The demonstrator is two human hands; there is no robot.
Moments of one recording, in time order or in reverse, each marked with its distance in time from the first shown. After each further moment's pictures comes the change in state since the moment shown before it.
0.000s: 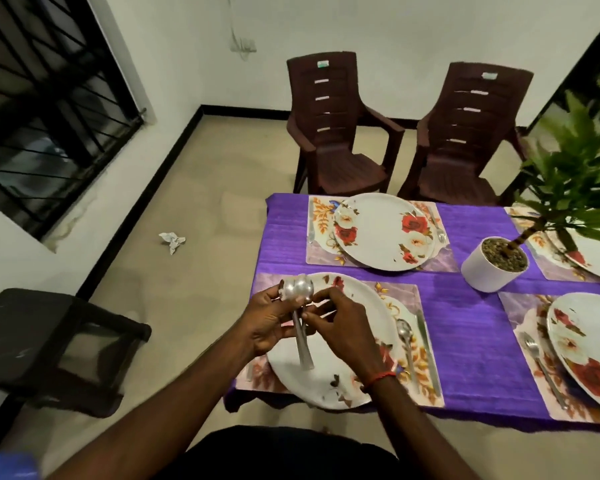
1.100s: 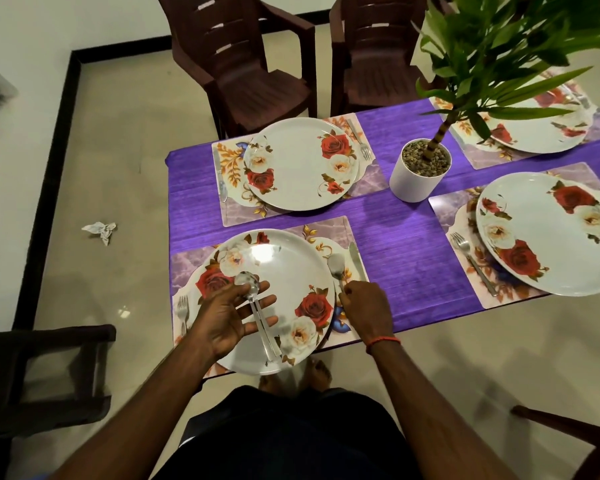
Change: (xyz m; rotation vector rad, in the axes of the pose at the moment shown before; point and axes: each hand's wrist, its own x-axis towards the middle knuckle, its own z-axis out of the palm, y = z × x) left_hand 0.043 -0.058 0.053 0.003 0.100 -0.300; right_hand -0.023 0.206 -0.075 -0.522 0.158 0.434
